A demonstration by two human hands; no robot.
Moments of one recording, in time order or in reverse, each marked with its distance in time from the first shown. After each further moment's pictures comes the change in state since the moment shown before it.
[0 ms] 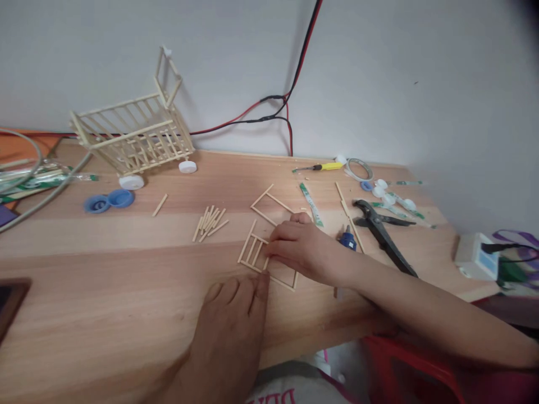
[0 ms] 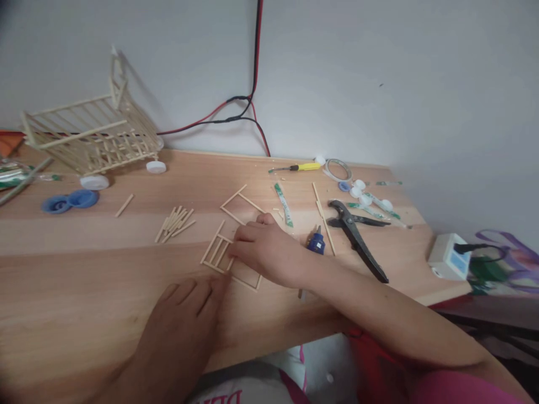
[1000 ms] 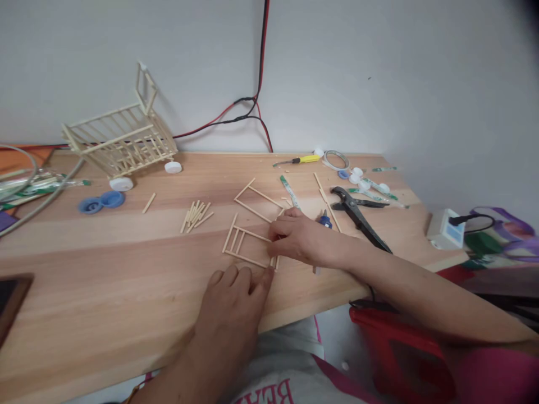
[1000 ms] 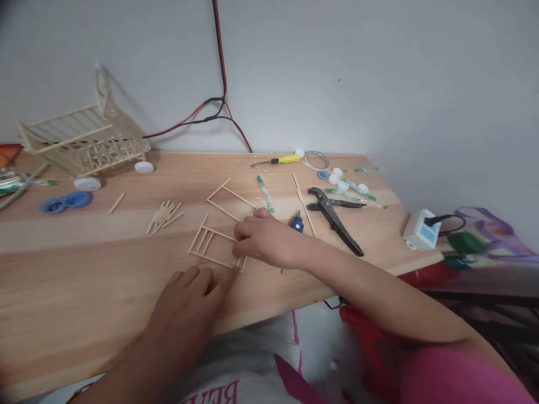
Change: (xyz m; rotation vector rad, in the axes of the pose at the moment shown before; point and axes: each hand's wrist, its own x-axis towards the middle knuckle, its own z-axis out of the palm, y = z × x) left_hand 0.007 0.019 -0.010 -0.030 -0.172 0.046; right_hand -0.036 0.004 -0.007 -0.018 -0.054 -0.071
